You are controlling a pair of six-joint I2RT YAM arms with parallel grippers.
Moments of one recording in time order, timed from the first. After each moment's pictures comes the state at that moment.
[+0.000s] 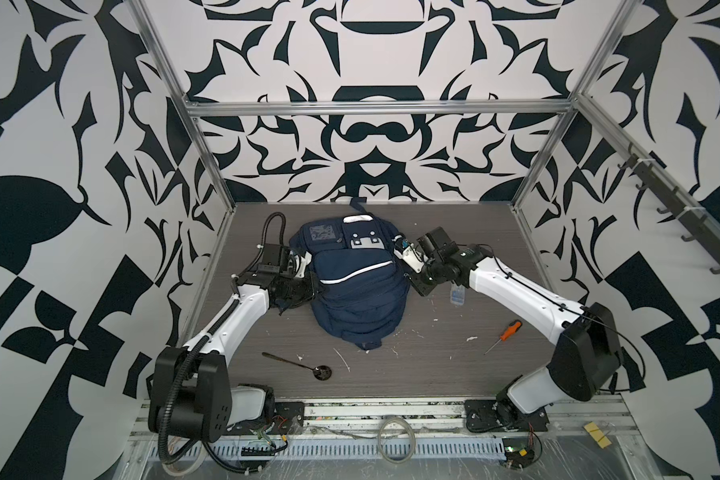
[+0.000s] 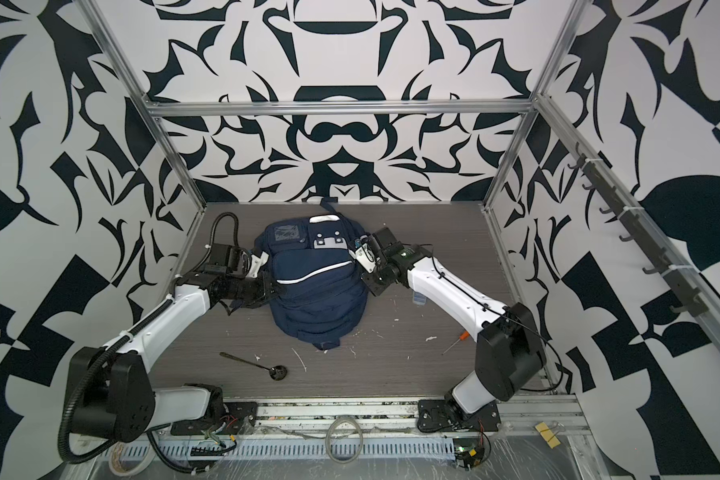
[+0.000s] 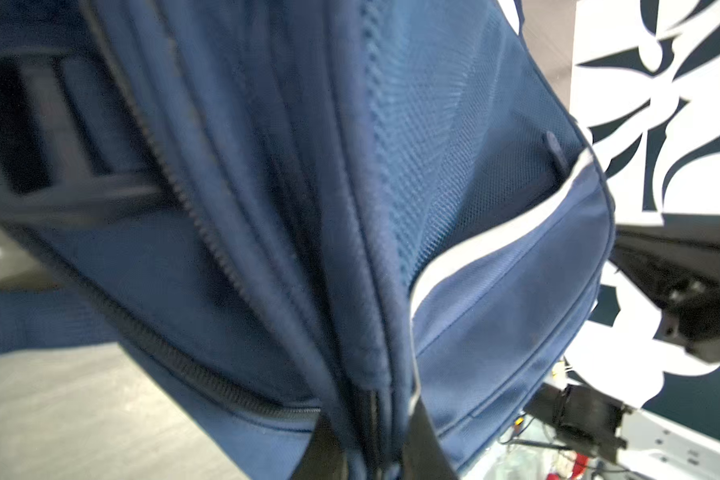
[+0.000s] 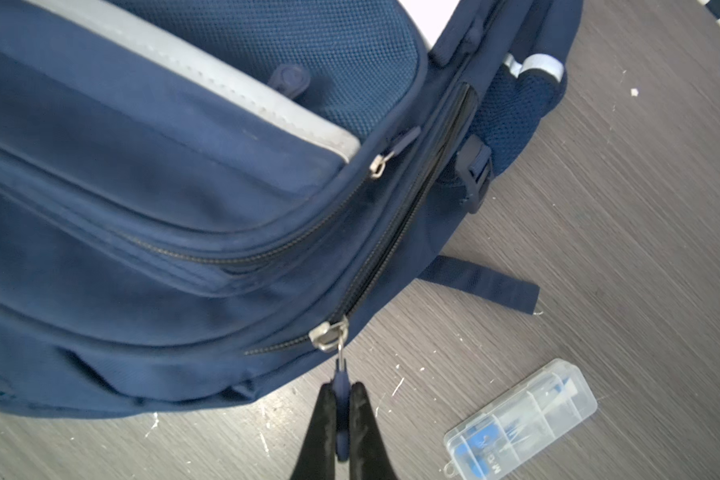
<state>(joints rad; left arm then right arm) -0.18 1.33 0.86 -0.56 0.63 -0.36 0.54 1.54 1.25 -0.76 -0.07 -0.22</state>
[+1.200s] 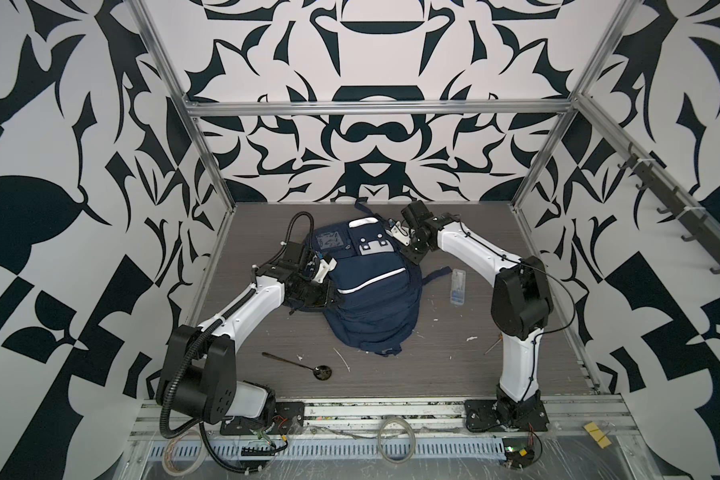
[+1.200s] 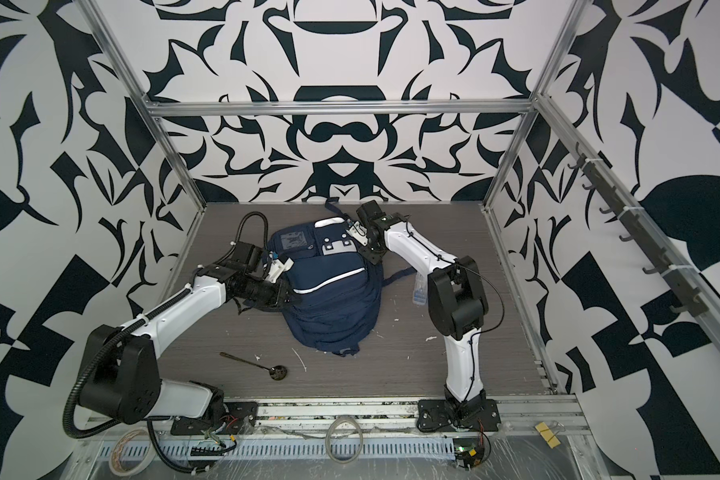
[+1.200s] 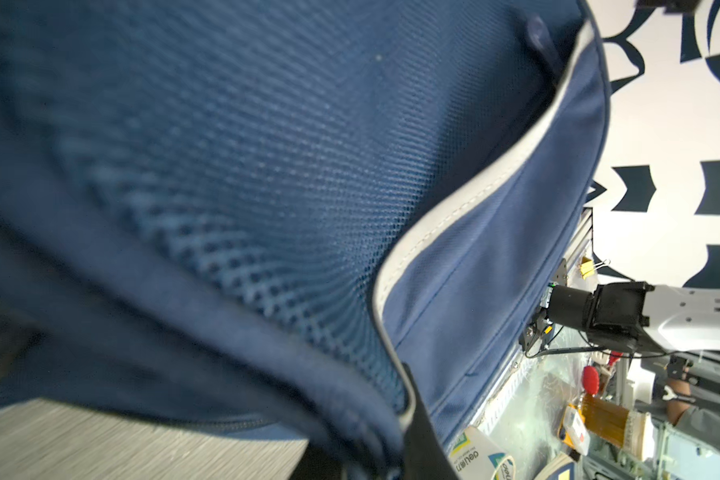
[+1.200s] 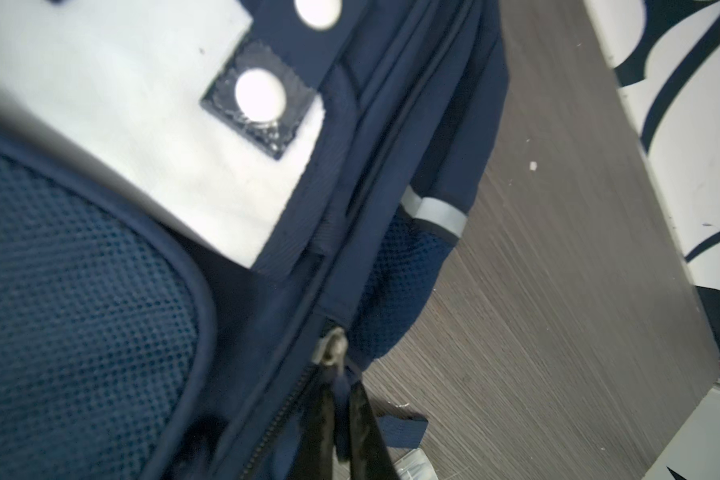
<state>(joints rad) -0.32 1.41 0.93 -0.67 0.65 -0.21 0.46 1.97 1.67 -0.80 0.12 -0.41</state>
